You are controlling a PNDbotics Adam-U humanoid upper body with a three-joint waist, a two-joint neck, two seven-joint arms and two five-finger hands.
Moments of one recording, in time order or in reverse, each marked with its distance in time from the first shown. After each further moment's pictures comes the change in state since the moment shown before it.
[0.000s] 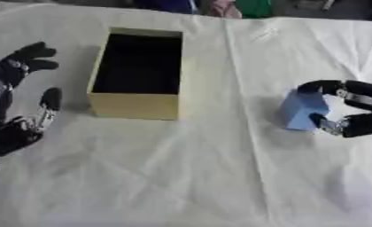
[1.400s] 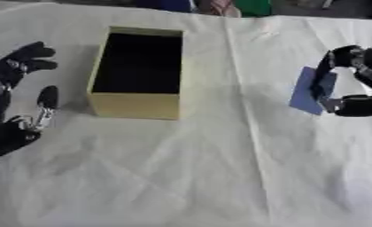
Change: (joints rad) left arm -0.002 0.000 0.000 0.000 0.002 0.003 -0.003; right arm -0.038 0.015 -0.001 -0.038 0.068 -0.121 -0.497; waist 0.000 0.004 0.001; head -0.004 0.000
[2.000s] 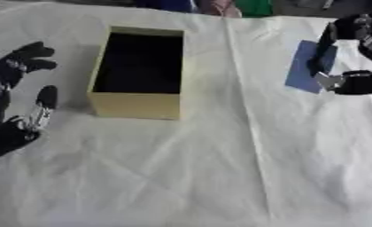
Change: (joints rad) left arm -0.002 0.000 -0.006 0.000 0.003 0.000 -0.001; right arm -0.130 -0.025 0.013 -0.043 -0.026 -0.011 0.005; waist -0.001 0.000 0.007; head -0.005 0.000
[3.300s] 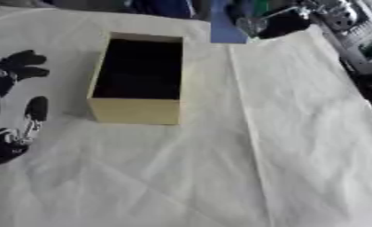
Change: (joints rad) left arm -0.037 -0.009 -0.040 -0.013 0.035 -0.015 -0.030; right arm -0.510 0.247 0.155 0.273 0.038 -0.099 0.144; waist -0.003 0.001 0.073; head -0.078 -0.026
